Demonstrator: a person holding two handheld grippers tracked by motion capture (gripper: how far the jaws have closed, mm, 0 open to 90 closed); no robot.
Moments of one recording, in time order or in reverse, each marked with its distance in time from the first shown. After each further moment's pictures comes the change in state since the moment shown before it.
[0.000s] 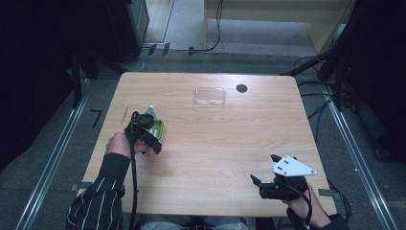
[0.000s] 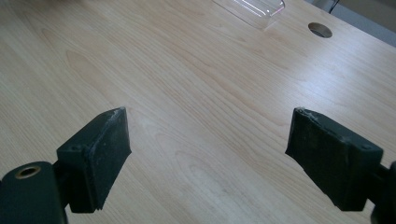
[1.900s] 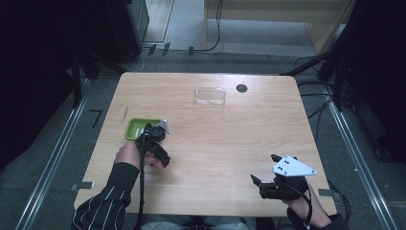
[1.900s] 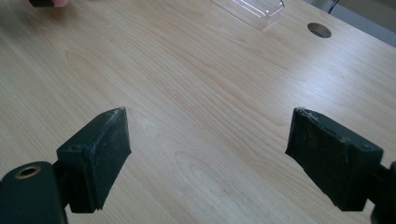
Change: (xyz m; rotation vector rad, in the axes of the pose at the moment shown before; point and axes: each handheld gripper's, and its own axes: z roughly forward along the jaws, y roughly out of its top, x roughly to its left) left arm -0.036 -0.009 0.025 0.061 -0.006 0.098; right arm -0.001 0.000 0.000 -0.003 -0.001 -0.001
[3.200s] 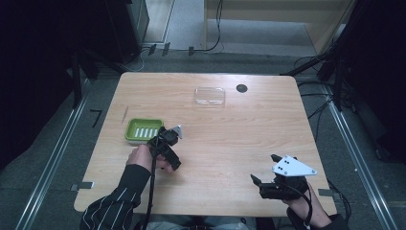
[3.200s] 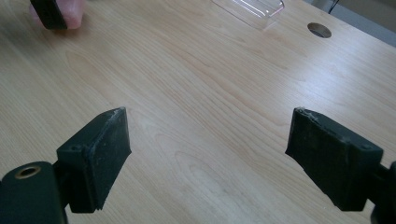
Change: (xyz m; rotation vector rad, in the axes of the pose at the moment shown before) left arm -0.032 0.016 0.015 0.011 0.031 0.087; right arm 0.000 0.000 0.000 0.000 -0.001 0.001
